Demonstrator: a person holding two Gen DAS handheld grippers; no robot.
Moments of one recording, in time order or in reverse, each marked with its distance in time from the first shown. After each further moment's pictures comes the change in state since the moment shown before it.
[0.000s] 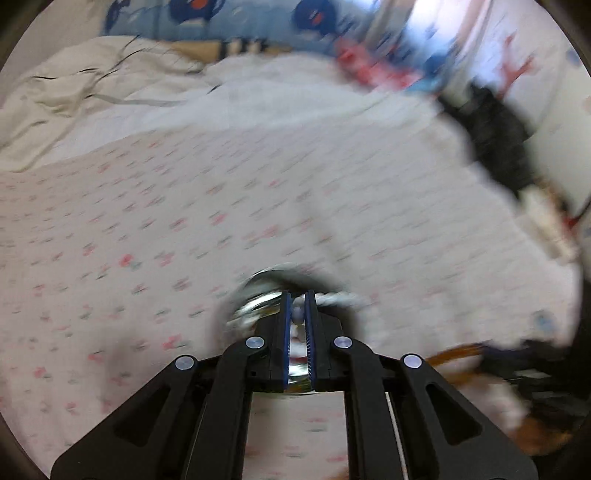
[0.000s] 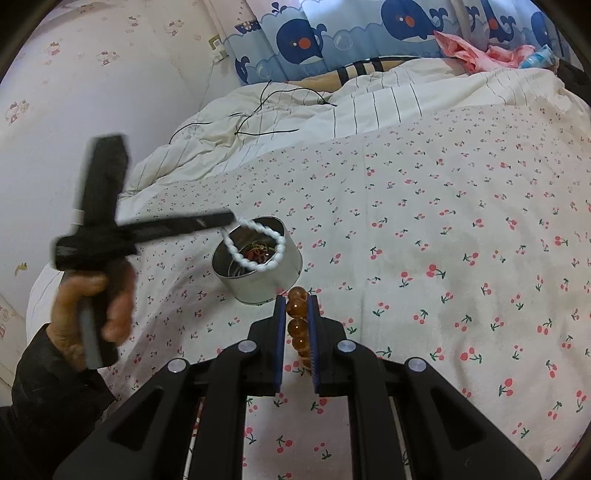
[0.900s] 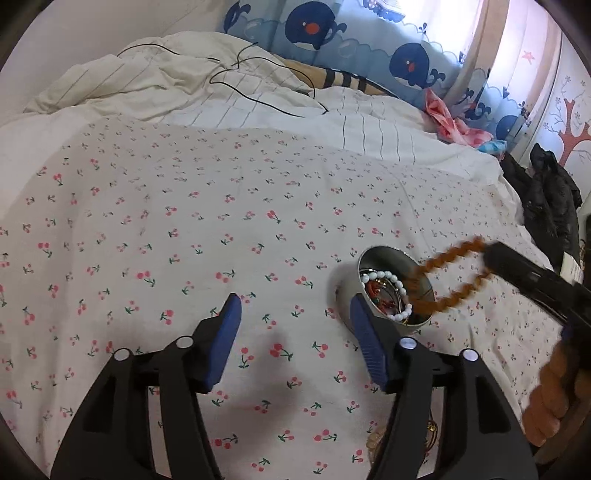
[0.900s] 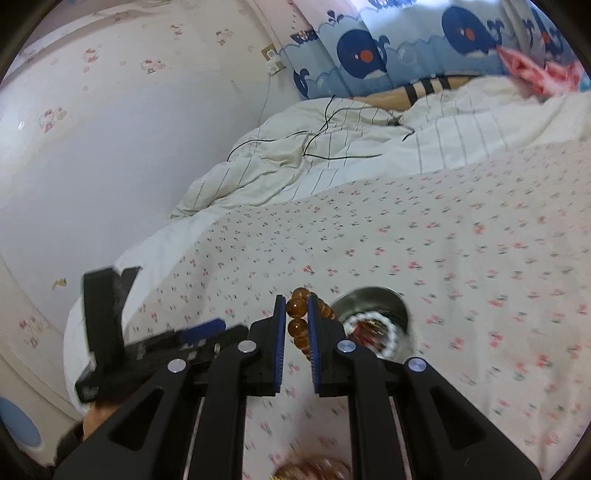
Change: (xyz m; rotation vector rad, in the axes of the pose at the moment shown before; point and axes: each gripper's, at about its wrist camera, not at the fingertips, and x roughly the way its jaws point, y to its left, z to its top) left arm -0.084 0.066 -0.070 -0.281 -0.164 0.136; right arm 0.055 0.073 0.067 0.008 -0.031 0.242
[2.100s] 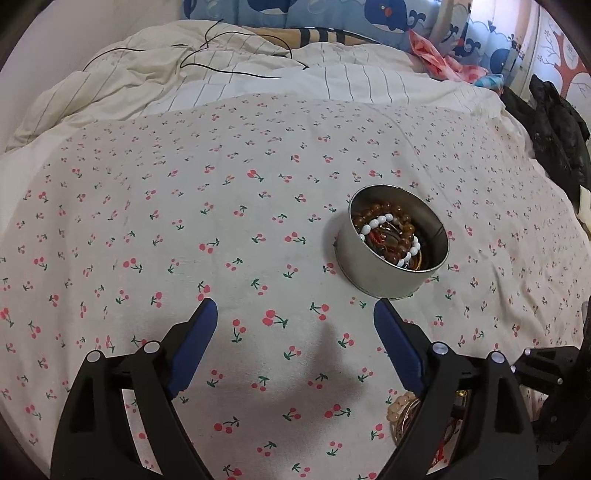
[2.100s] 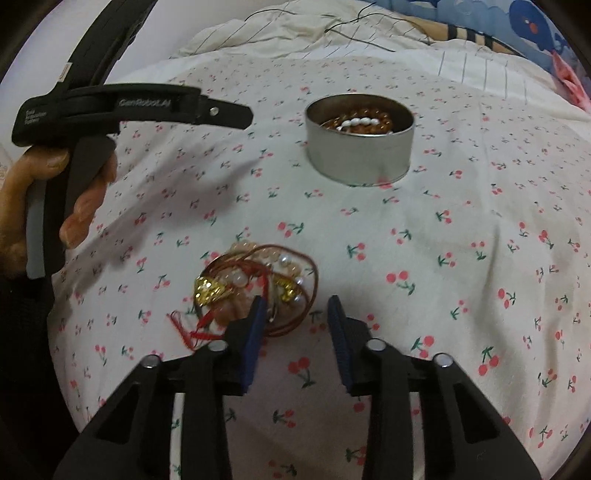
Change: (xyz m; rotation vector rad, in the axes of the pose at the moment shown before) left arm 0.023 -0.028 -0.017 0.177 0.143 0.089; right arm -0.007 -0.003 -0.140 -0.320 0.419 -0.181
